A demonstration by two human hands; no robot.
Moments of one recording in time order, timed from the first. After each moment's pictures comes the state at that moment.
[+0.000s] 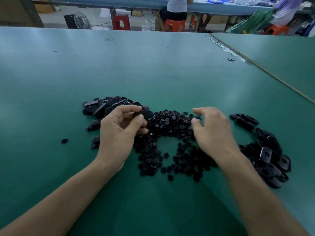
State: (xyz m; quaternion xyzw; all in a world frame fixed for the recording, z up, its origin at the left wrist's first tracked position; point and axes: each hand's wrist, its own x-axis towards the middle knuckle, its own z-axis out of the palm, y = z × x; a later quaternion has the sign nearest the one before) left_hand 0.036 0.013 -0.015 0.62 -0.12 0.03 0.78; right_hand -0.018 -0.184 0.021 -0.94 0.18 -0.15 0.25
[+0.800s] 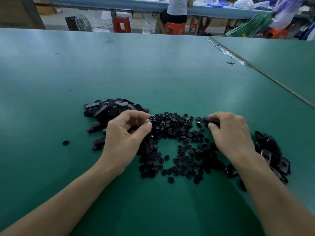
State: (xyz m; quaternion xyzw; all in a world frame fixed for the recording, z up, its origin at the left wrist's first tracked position) left_hand 0.034 0.016 -0.015 0.68 -0.17 0.04 0.71; right_hand -0.020 -0.226 0.014 -0.95 0.20 -0.16 0.16
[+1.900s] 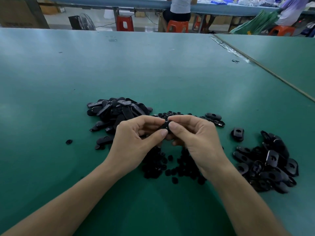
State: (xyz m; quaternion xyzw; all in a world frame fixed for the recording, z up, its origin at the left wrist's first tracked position) left_hand 0.027 0.014 -0.010 0.69 -0.22 -0.04 0.69; right_hand -0.023 -0.147 0.008 -0.68 0.06 -0.12 0.73
